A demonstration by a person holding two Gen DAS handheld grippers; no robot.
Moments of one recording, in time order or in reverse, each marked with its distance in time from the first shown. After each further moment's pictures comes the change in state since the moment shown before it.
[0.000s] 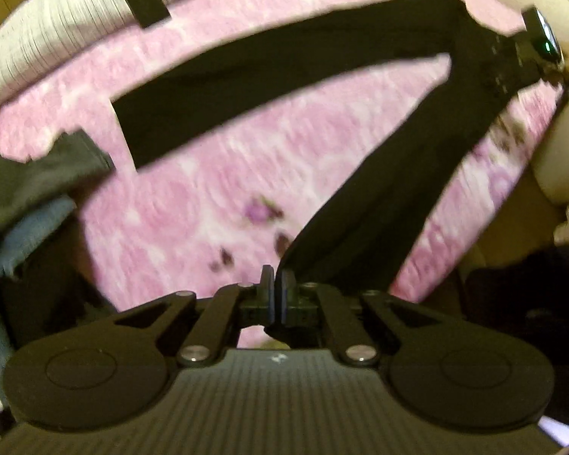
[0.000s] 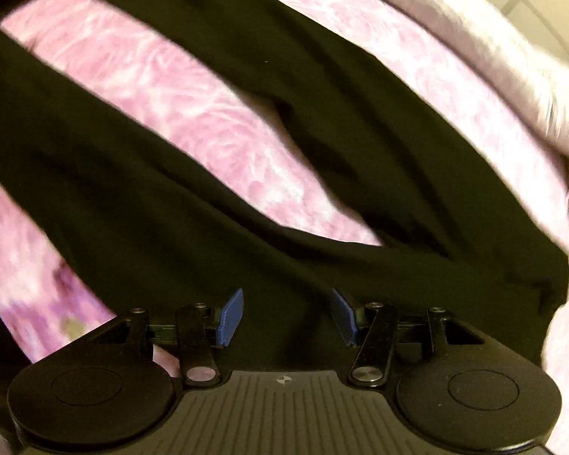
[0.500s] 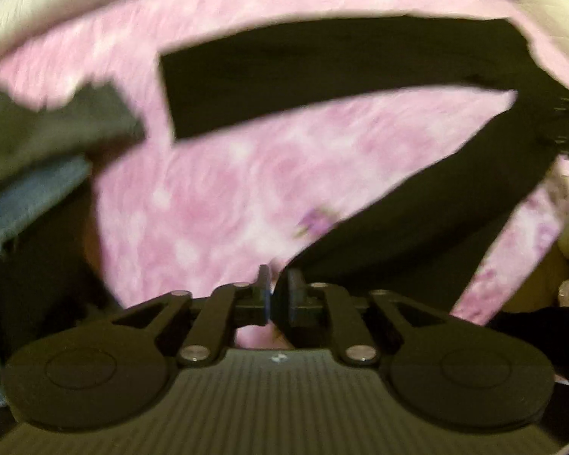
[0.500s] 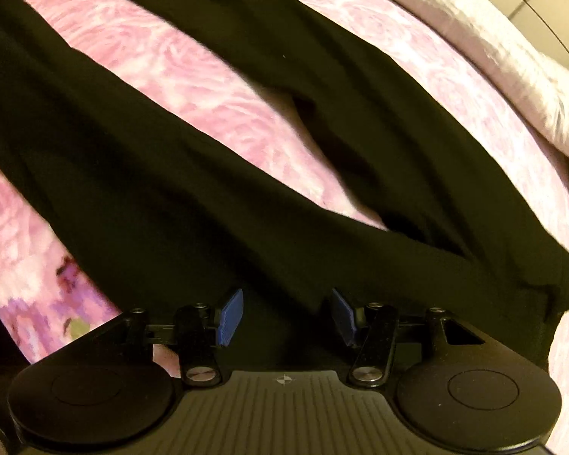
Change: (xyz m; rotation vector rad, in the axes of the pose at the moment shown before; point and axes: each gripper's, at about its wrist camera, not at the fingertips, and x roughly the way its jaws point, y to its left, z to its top) left arm 0.066 0.078 0.021 -0.204 0.050 0.041; right arm 0.011 0.014 0.004 0.055 0.028 0.000
